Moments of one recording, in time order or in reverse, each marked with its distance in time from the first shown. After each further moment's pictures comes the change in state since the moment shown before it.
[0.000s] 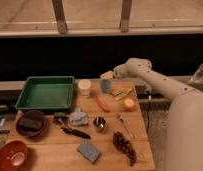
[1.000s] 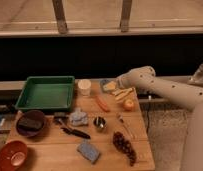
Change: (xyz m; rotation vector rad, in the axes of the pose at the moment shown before) arm 0.069 0.019 -0.038 0.091 0.112 -0.068
